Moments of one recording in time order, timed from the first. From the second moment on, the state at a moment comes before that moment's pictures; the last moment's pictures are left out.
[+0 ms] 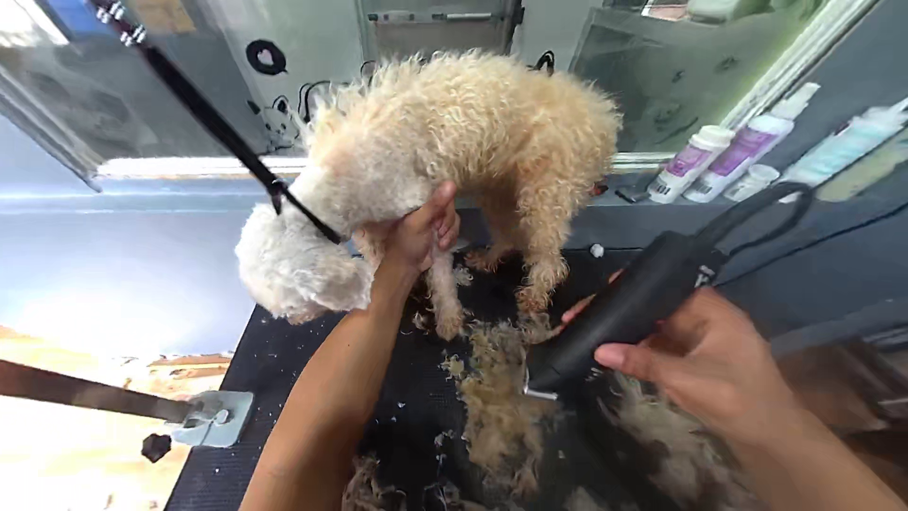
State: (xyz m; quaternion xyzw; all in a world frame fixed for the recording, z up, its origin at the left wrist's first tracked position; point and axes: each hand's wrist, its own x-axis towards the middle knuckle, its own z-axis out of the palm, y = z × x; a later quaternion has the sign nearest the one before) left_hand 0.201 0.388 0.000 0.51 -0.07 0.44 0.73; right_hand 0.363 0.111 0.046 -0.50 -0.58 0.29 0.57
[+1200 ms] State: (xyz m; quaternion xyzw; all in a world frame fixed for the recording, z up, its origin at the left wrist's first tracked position) left_hand 0.188 0.362 0.026 0.35 0.15 0.49 0.78; right_hand 0.314 0.182 0.009 -0.53 -0.63 0.48 0.29
